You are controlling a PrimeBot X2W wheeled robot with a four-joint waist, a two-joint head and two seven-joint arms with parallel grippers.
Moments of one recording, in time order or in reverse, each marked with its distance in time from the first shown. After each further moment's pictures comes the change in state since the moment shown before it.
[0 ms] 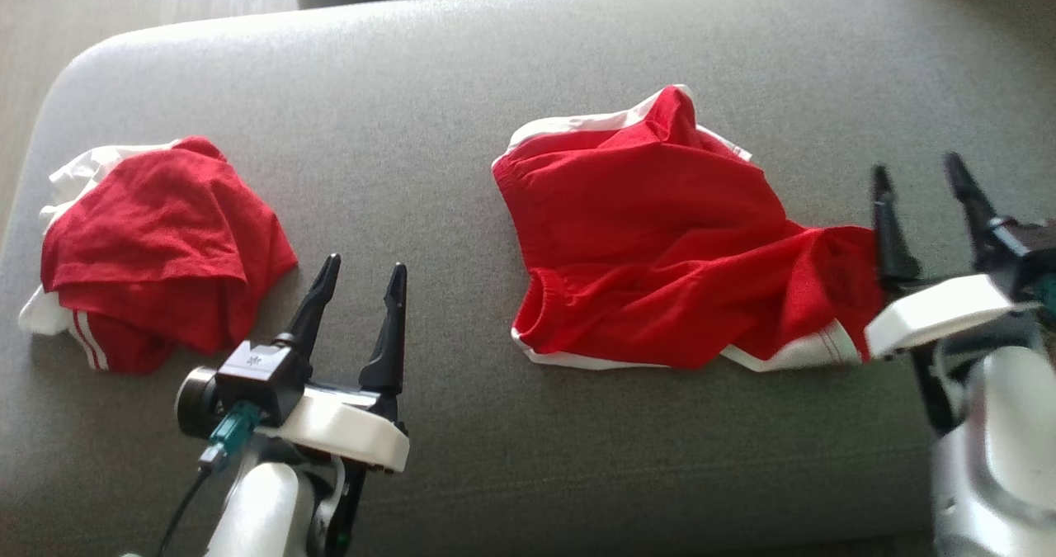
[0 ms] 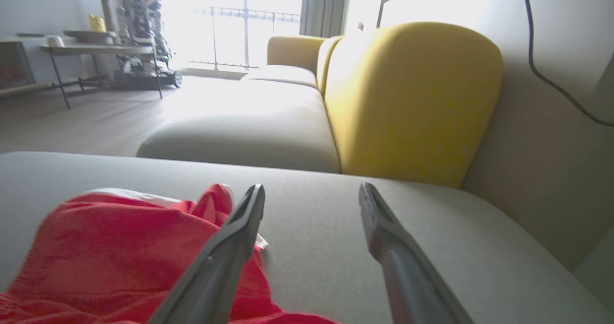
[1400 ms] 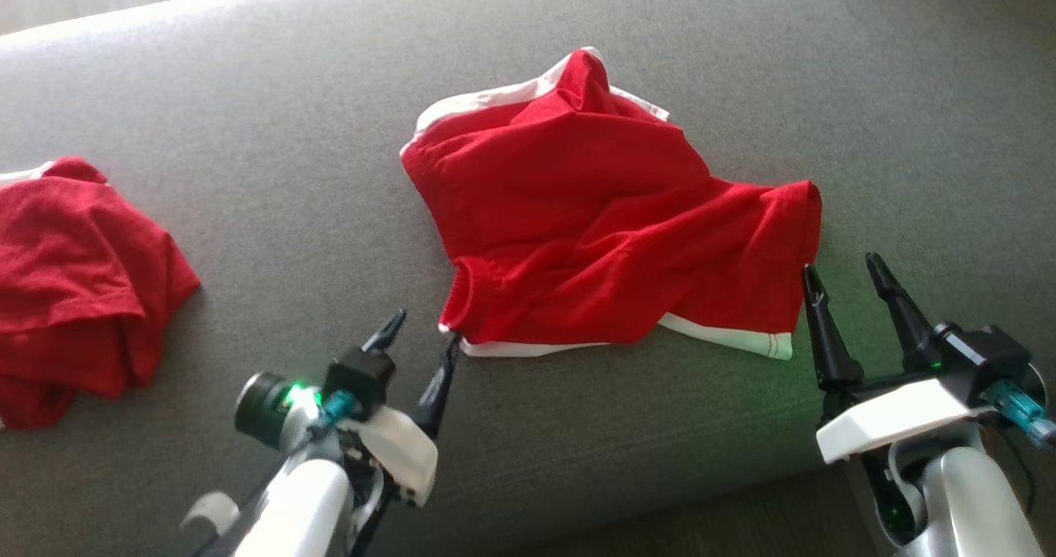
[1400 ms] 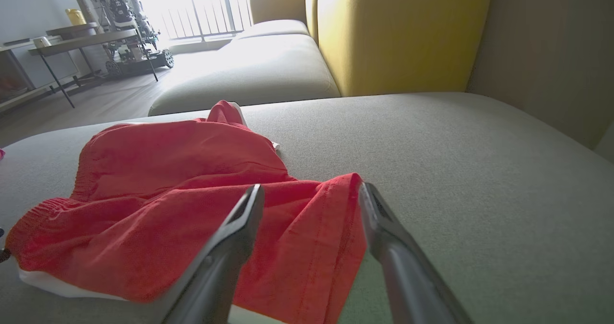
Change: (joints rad) left arm -0.135 0.029 -0.178 0.385 0.124 -0.023 0.000; right arm 0.235 0.009 0.152 -0.112 0.200 0.000 -0.013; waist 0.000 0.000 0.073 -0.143
